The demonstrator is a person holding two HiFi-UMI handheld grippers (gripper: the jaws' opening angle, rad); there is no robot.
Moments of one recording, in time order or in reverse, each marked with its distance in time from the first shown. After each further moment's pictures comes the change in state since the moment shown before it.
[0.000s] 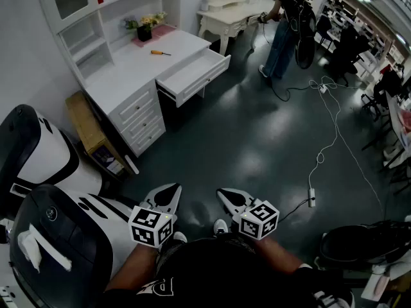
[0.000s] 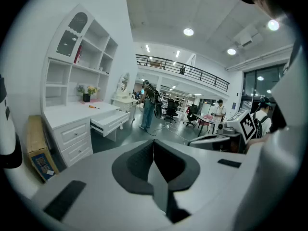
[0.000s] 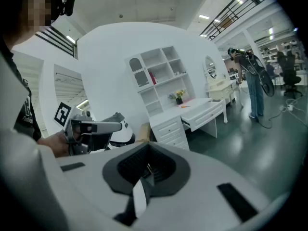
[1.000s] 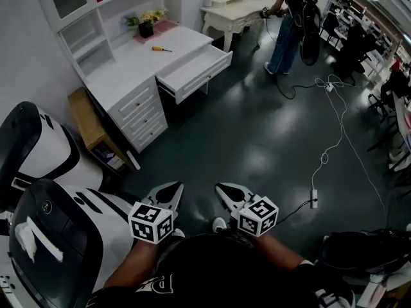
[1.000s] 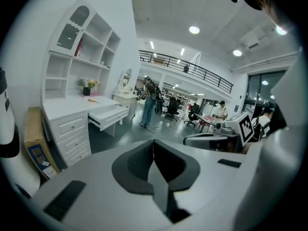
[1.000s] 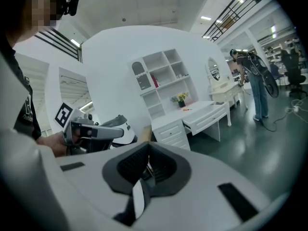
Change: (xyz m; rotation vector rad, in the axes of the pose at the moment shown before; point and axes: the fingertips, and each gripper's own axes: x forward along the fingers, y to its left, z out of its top) left arm 0.033 -0.030 -0.006 -0.062 0.036 0.013; right arm -0.013 -0.032 0.010 -0.027 -0.030 0.053
